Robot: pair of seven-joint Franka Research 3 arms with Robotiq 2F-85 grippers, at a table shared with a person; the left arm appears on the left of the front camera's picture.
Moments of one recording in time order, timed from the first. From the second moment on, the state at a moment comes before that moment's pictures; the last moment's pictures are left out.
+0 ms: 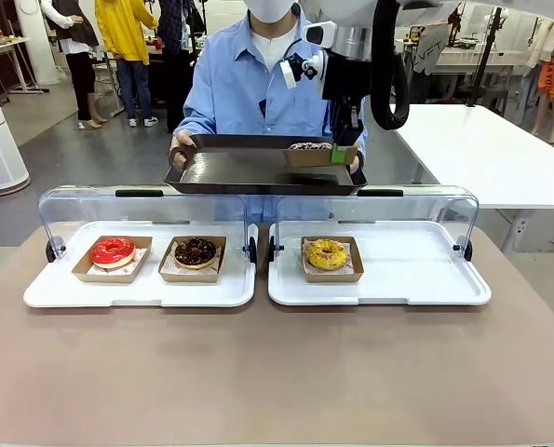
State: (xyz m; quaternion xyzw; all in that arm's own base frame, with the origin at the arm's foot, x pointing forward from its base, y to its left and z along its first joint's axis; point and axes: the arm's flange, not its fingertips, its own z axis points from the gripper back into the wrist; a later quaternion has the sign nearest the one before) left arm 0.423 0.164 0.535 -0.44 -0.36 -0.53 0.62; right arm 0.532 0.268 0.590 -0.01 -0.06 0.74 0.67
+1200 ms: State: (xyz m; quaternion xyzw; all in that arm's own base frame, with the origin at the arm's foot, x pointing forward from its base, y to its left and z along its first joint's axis) left arm 0.423 0.164 0.535 -0.44 -0.36 -0.53 0.62; right arm 0.563 0.265 0.561 0.00 -0.06 0.72 0.69
